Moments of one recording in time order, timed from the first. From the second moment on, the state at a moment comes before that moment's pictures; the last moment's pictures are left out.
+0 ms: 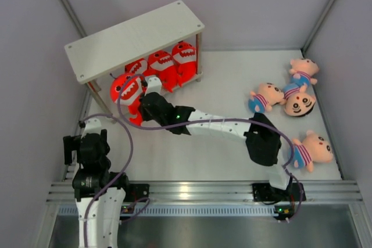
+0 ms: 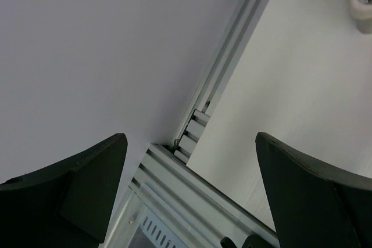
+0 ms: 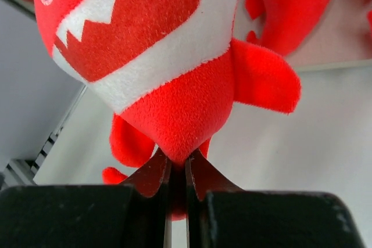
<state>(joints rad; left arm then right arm) 0.07 0.24 0.59 -0.84 -0.67 0.27 1.18 1.98 1.68 -0.10 0.40 0.55</state>
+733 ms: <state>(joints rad) 0.06 0.24 0.66 -0.84 -0.63 0.24 1.07 2.62 2.35 -0.05 0.37 0.60</state>
